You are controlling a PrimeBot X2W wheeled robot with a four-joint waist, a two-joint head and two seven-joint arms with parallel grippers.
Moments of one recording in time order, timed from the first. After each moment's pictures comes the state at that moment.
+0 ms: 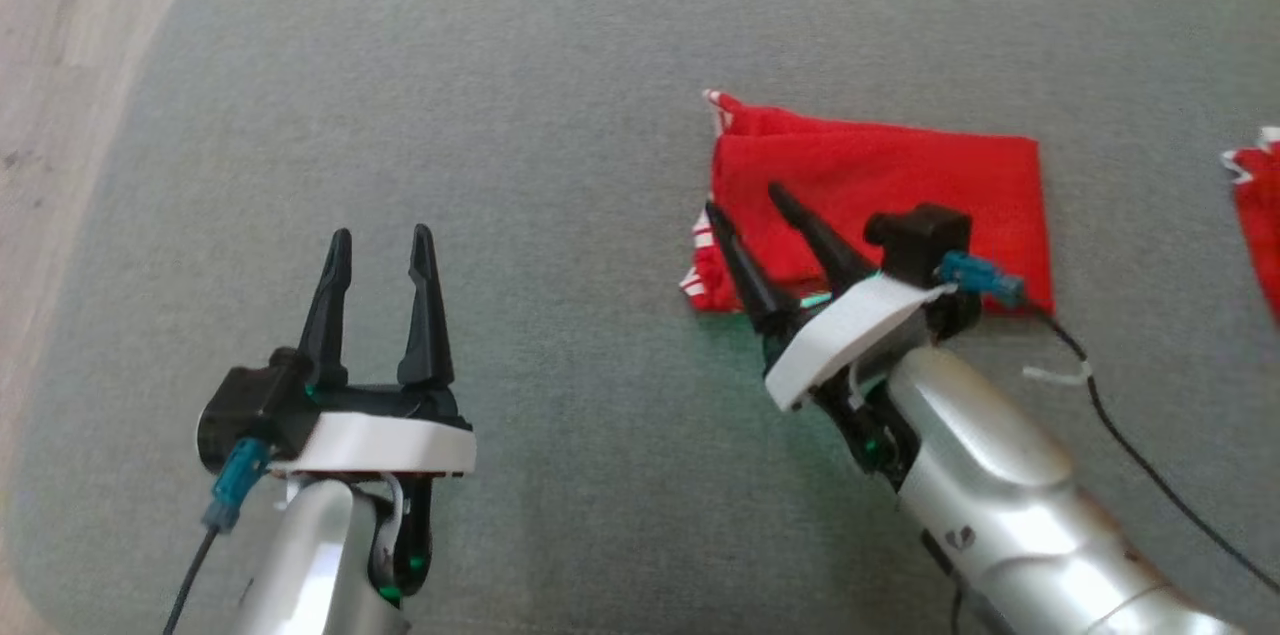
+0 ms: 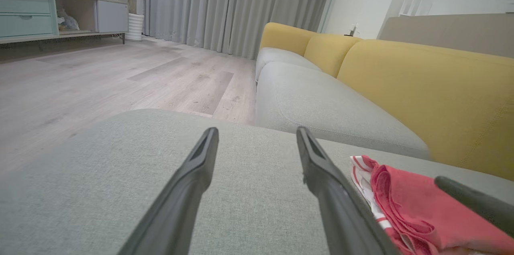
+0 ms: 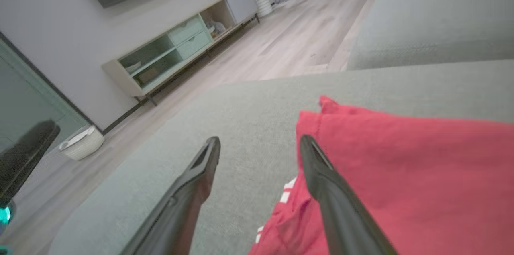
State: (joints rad) left arm -0.24 0.04 -0.19 0.29 -0.33 -0.03 -0.26; right arm -0.58 -0.07 0.65 0.70 0.63 0.13 -0.20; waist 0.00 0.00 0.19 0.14
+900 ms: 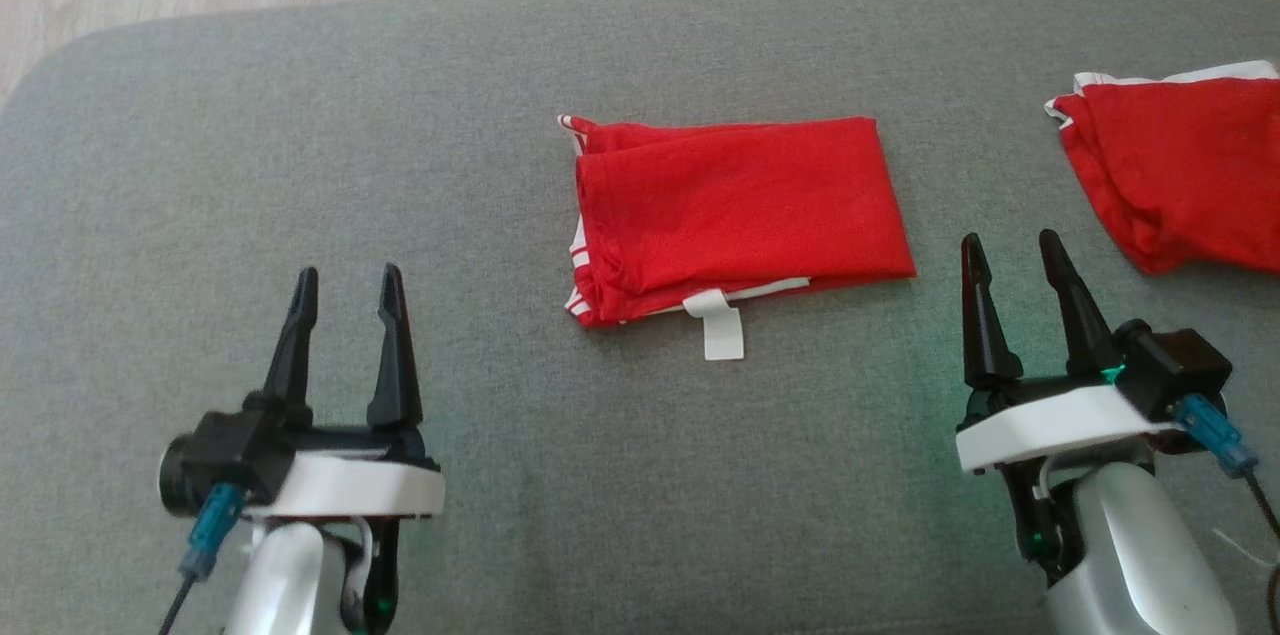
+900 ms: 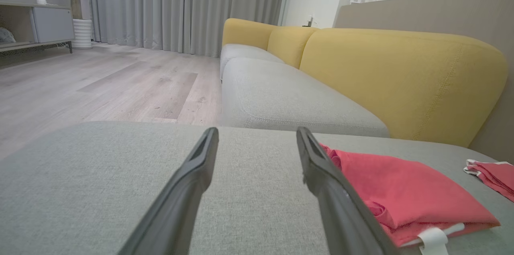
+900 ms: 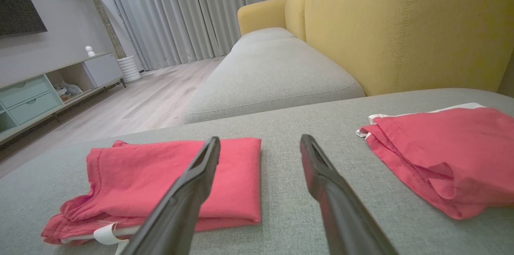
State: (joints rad) left arm -0.17 0.04 -0.10 0.25 -0.23 -0.07 -0.26; right arm -0.20 -0.05 0.05 0.36 0.20 0.13 -0.25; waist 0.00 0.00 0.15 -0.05
